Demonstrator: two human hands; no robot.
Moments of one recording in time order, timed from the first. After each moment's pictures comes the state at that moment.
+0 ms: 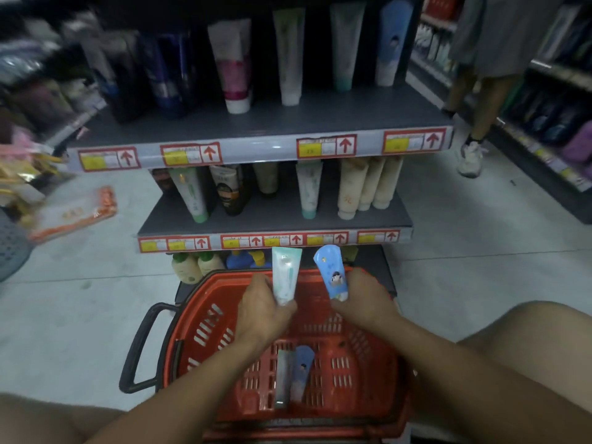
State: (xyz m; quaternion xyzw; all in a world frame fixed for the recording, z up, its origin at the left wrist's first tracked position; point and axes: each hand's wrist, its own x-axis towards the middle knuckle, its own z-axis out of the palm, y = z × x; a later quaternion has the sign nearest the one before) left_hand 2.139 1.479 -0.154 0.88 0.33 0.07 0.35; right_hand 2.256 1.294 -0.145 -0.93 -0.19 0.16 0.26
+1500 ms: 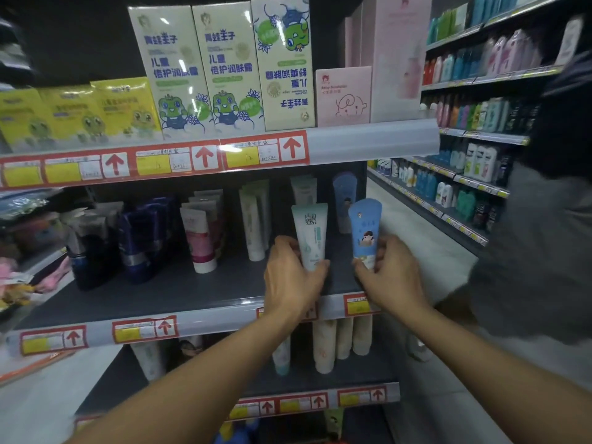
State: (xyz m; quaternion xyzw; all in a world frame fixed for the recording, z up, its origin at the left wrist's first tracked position) left_hand 2.387 1.451 0.087 0.85 0.18 0.31 0.37; right_hand 2.478 1.287 0.060 -0.86 -0.15 -0.20 0.45
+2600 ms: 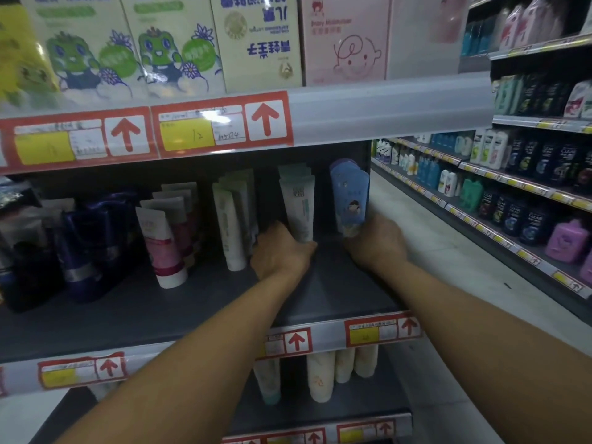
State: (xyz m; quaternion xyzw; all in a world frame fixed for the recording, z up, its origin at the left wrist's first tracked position) left_hand 2.500 1.485 0.088 0.89 0.29 0.24 0.25; right_hand 2.587 1.340 0.081 -0.93 -0.08 -0.12 0.33
